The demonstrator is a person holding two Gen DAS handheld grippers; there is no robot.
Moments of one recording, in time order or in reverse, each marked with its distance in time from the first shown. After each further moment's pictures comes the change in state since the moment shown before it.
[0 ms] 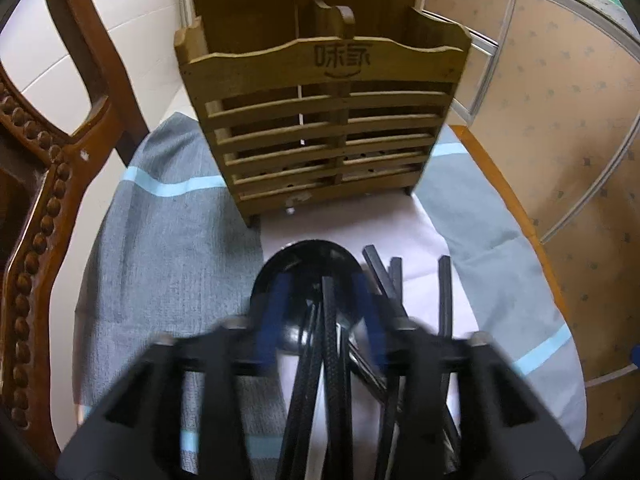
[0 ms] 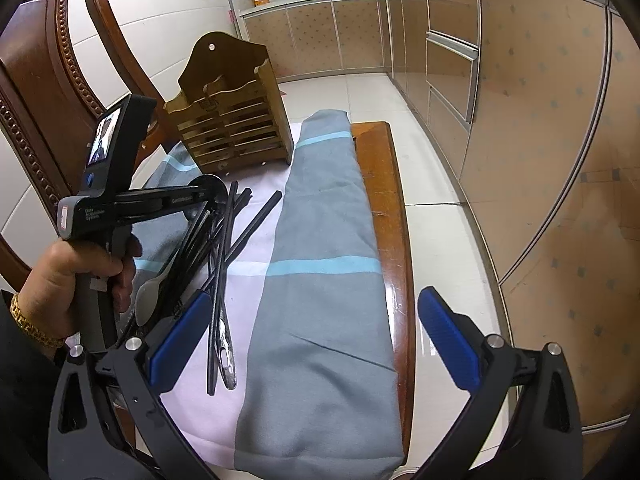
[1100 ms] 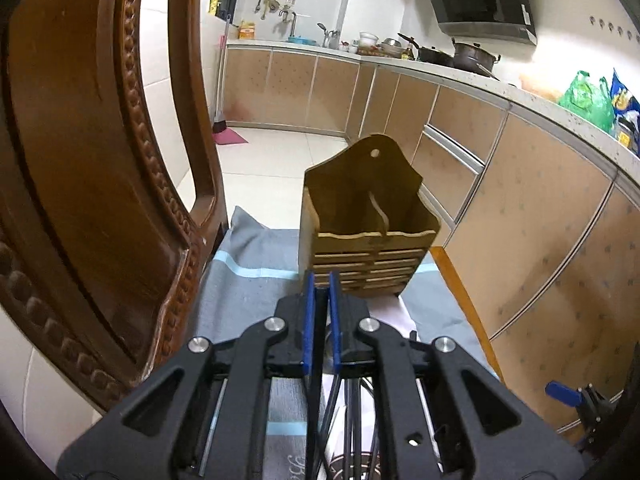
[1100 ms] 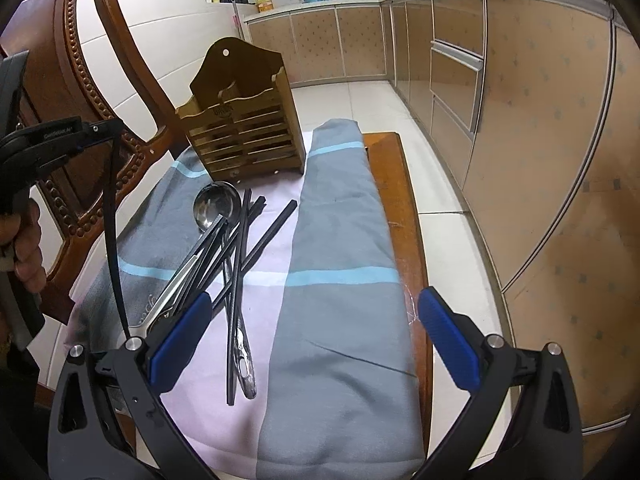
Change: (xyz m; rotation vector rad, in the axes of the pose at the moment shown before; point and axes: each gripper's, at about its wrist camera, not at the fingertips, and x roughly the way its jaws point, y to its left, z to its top) left arm -0.150 0.070 0.007 -0.153 -0.316 -0.073; right arm 0.000 0.023 0.002 -0.012 -0.032 0.000
